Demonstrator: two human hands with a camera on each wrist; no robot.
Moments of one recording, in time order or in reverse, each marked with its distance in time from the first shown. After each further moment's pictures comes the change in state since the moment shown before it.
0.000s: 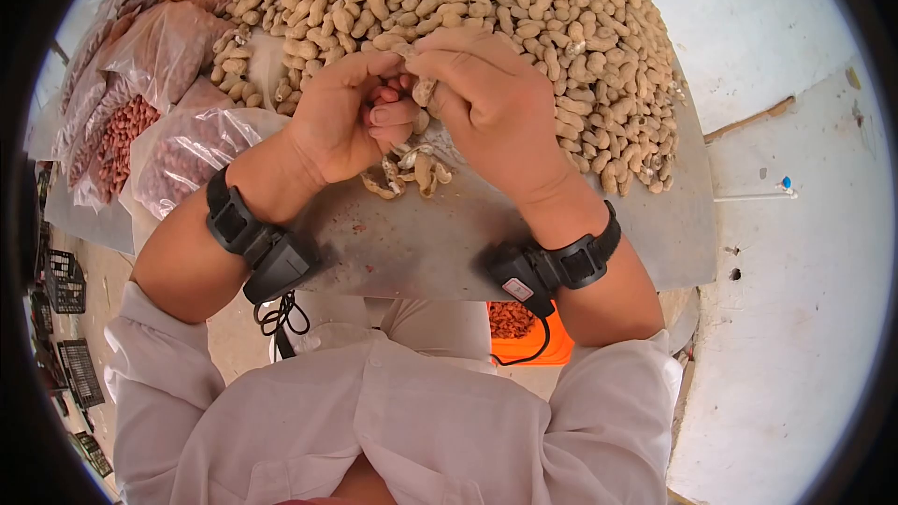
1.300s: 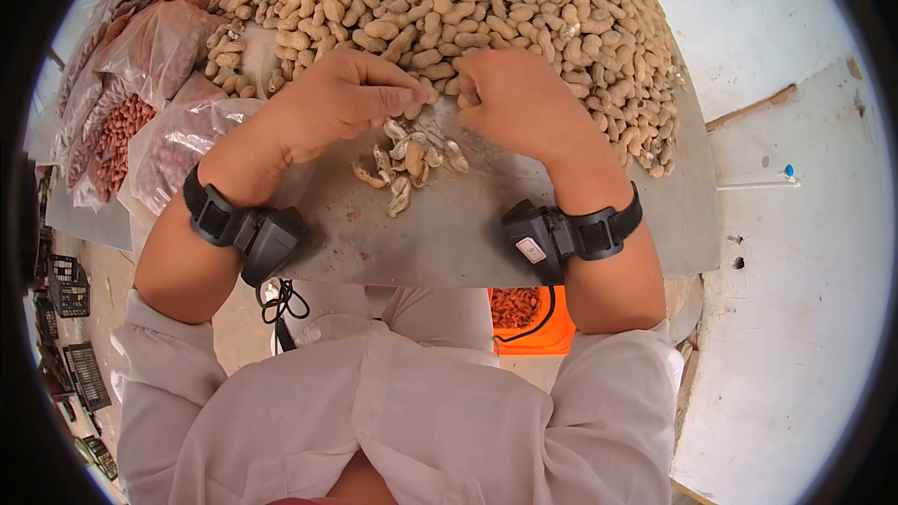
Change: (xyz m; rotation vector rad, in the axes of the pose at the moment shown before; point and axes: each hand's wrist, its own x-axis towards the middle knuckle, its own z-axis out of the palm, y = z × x) left_hand -0.008 0.007 0.003 1.098 0.080 0.058; right_hand -0.005 0.014 -0.024 -0.190 -0.658 0.478
